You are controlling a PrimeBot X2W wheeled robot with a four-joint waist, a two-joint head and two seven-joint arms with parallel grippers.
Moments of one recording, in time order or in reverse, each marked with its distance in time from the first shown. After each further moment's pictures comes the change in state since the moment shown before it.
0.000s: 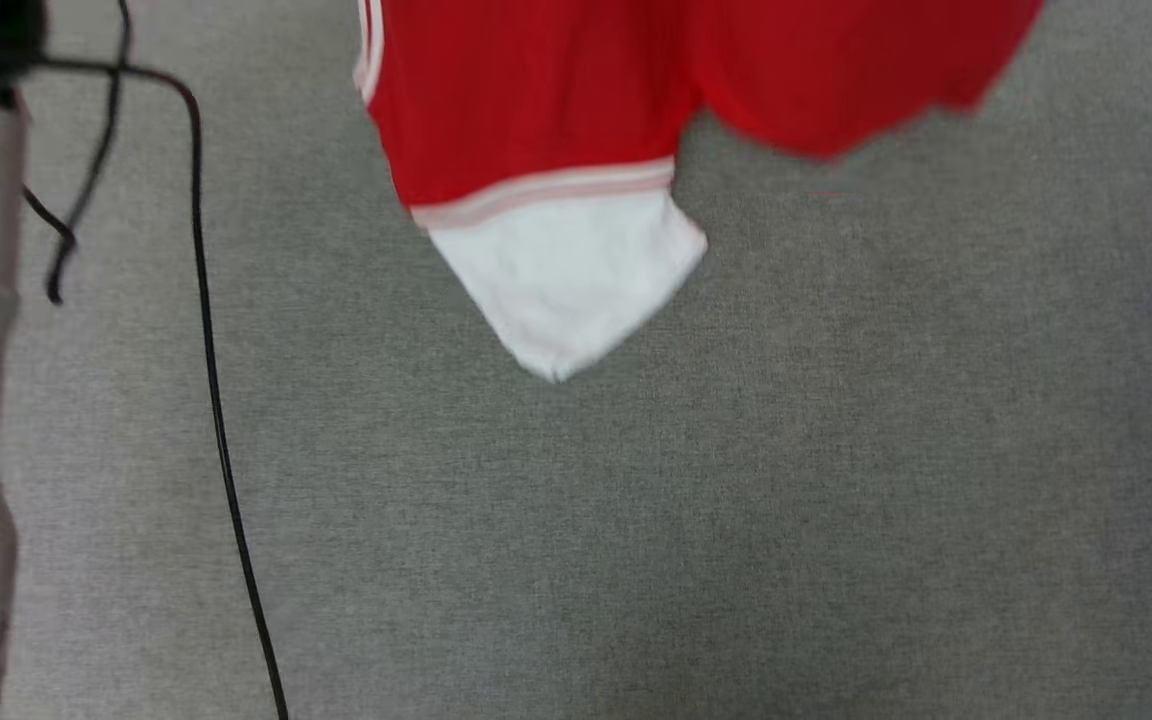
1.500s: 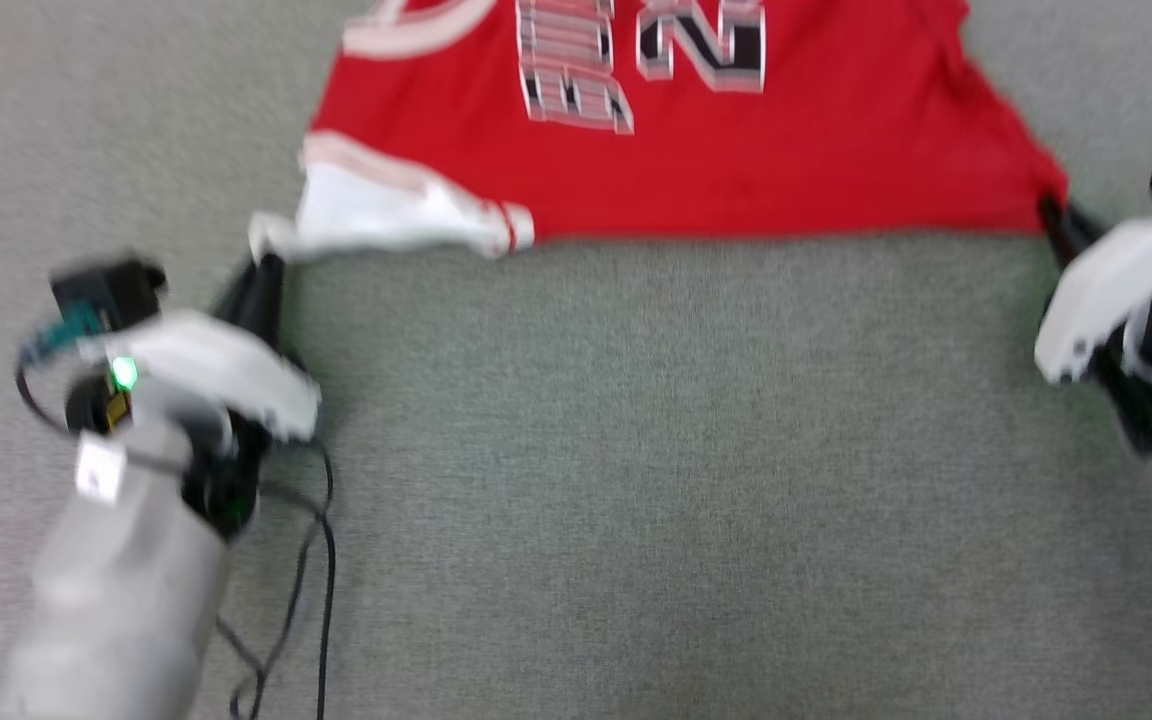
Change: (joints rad) left arm 0.511 -0.073 -0.103 0.263 -0.270 -0.098 -0.091; right arm 0.431 0.024 0.230 0.311 0.256 0.000 -0.316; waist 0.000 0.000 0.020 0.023
